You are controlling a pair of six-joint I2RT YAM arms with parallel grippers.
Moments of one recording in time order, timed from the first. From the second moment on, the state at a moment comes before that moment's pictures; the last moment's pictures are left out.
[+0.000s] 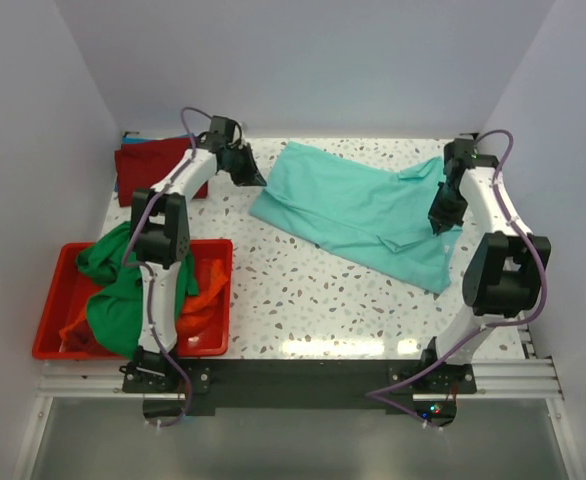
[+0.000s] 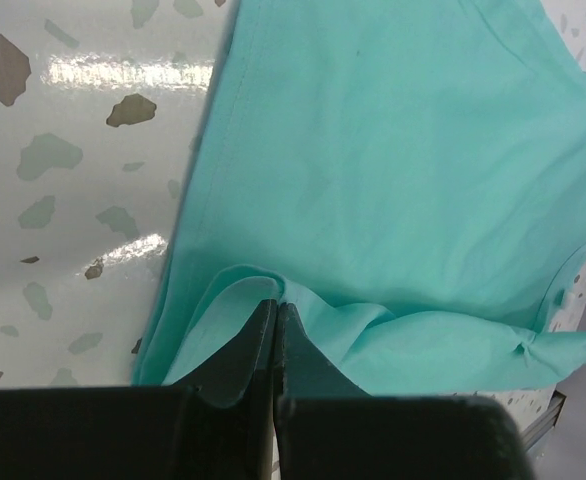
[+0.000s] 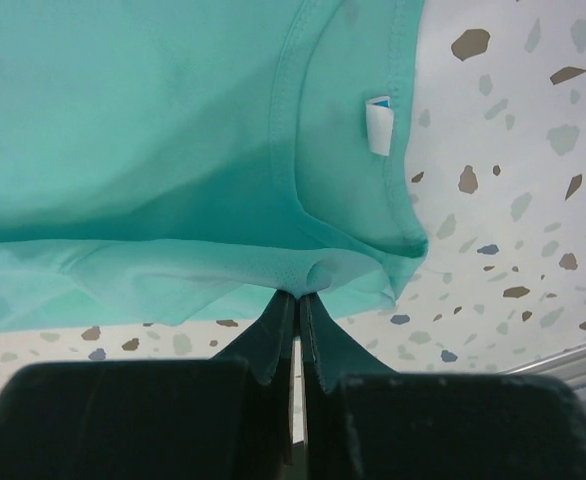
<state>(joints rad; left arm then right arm) -0.21 2.28 1.94 -0.59 0.40 -0.54 -0.09 1.75 1.50 -1.10 0.17 0.40</state>
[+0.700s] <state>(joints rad) -0.26 2.17 1.90 -0.57 0.21 -0.47 -0.09 1.85 1.65 -1.10 0.16 0.37</state>
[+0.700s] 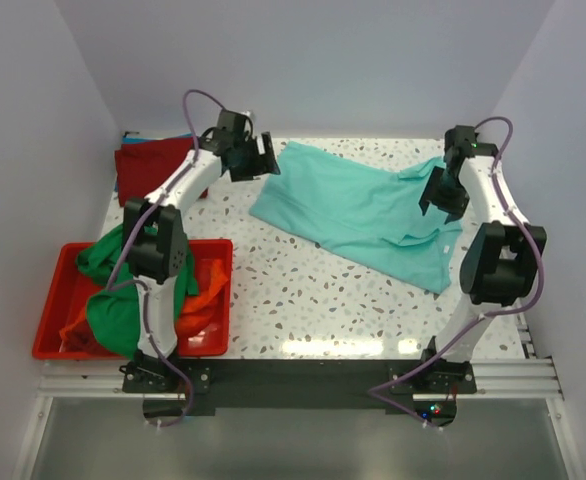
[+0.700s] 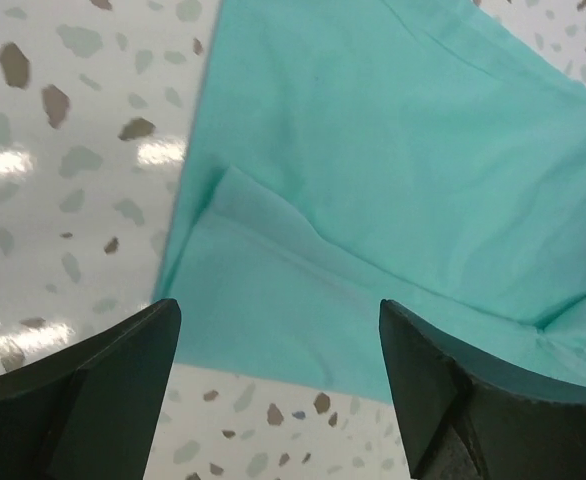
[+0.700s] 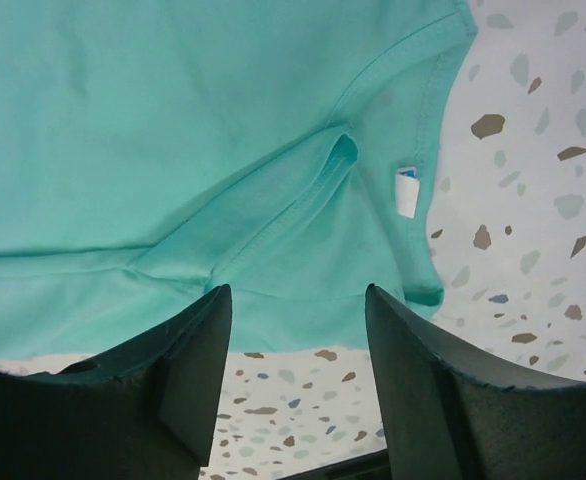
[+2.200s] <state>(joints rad) -0.37 2.08 1.53 -0.45 0.14 -0.44 0.02 1.94 1.48 -0.81 -0.07 0.47</state>
